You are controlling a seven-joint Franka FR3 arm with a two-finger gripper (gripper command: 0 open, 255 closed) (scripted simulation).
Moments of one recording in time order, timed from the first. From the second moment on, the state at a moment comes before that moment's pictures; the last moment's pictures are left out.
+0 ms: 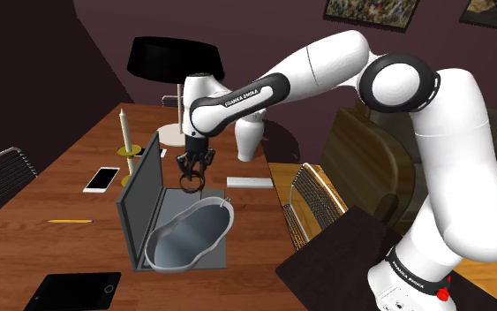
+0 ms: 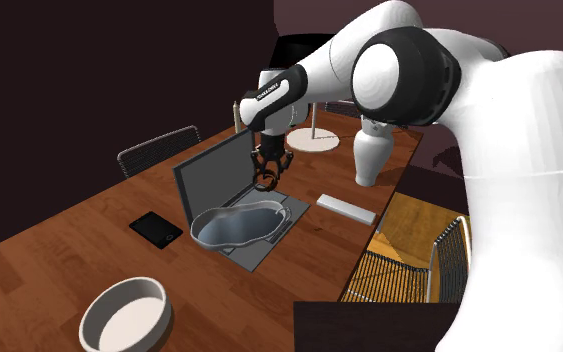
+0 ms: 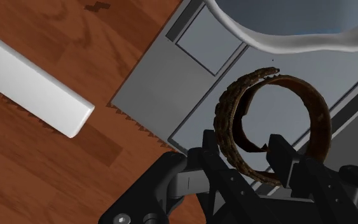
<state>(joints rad) 0.29 0.62 0.20 -1.56 -0.08 2.17 0.47</state>
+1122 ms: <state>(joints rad) 0.32 0.40 0.25 -1.77 -0.06 2.16 0.54</state>
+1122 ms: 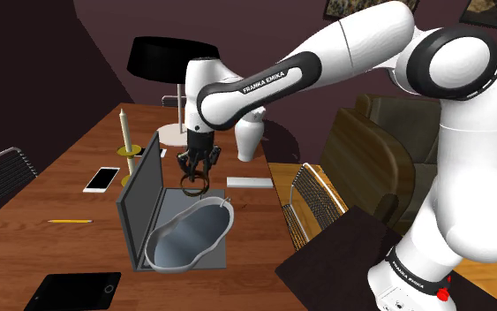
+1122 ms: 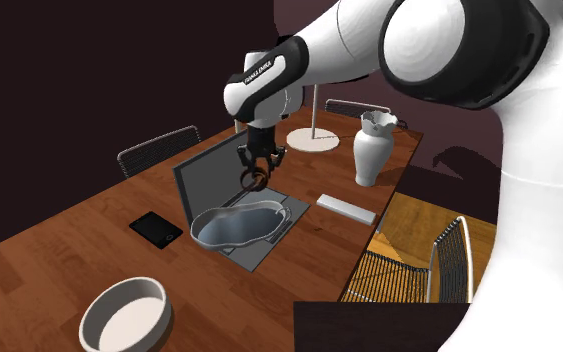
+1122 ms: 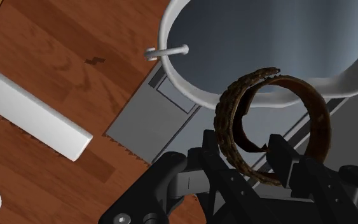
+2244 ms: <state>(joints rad) 0.38 0.36 0.27 -2.01 -0.07 2.36 0.65</state>
